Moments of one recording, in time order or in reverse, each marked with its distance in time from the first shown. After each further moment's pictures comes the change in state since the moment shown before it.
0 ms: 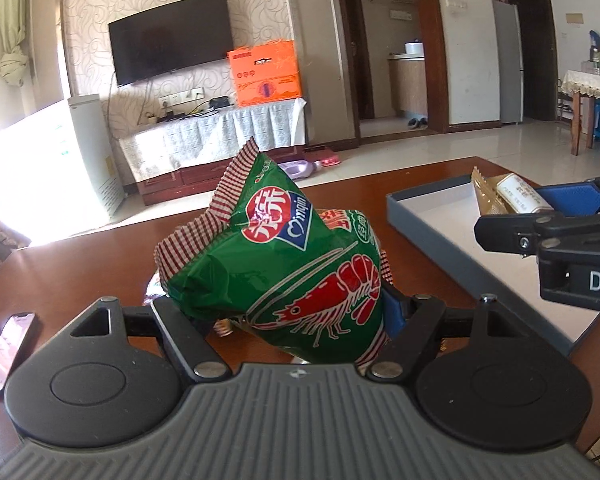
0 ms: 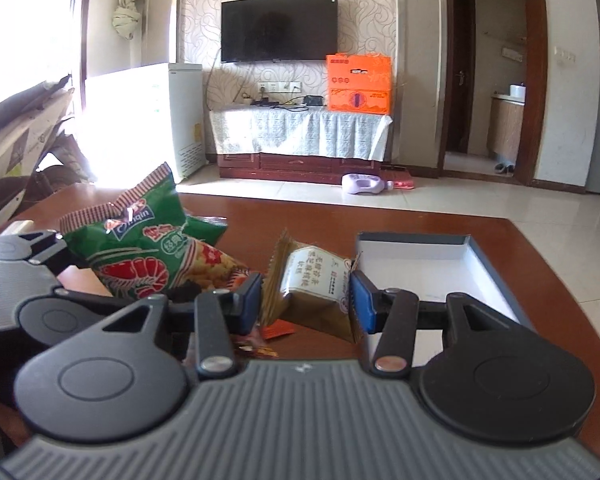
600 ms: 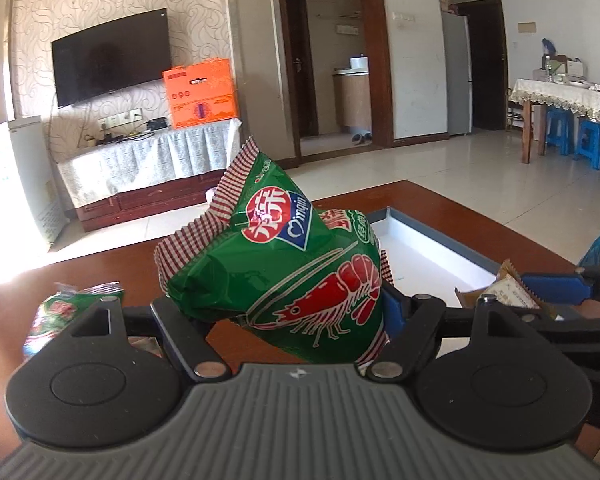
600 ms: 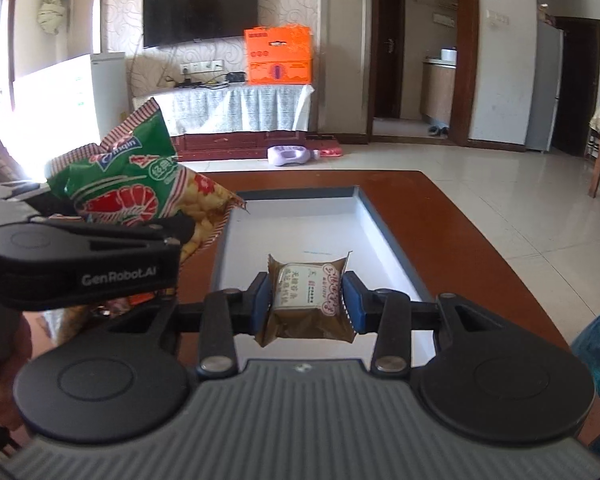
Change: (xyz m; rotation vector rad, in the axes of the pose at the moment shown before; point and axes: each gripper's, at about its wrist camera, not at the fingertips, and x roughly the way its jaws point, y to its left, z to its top) left arm 0.060 -0.113 0.041 0.036 -0.053 -0.163; right arm 0.012 -0.084 -0.037 0.113 0.083 -0.185
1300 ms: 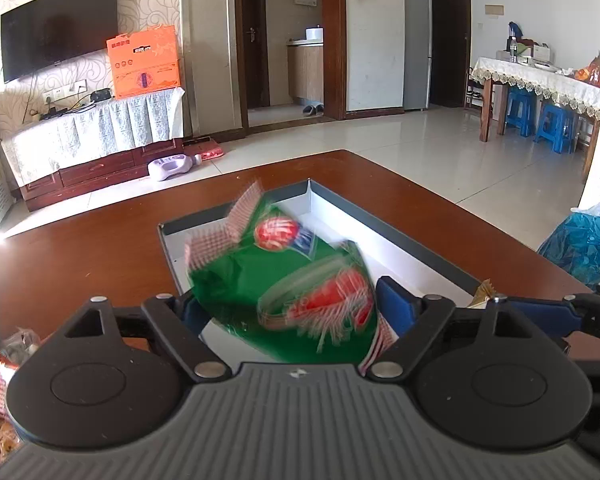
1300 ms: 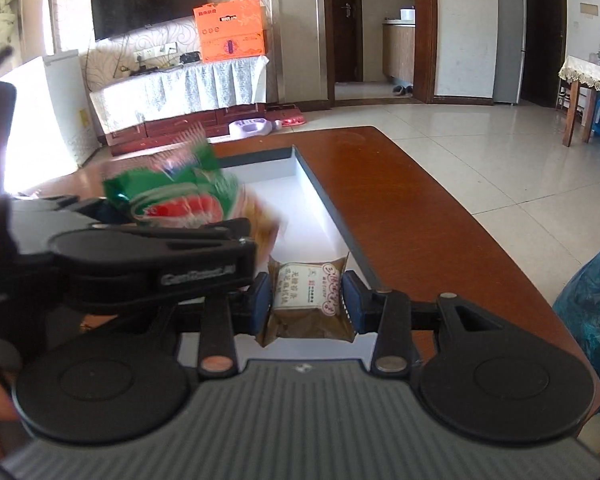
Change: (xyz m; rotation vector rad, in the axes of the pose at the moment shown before) left arm 0.099 -0.067 0.005 -0.004 0.094 -0.146; right arm 0.031 -0.033 -0.008 0.099 0.091 -0.074
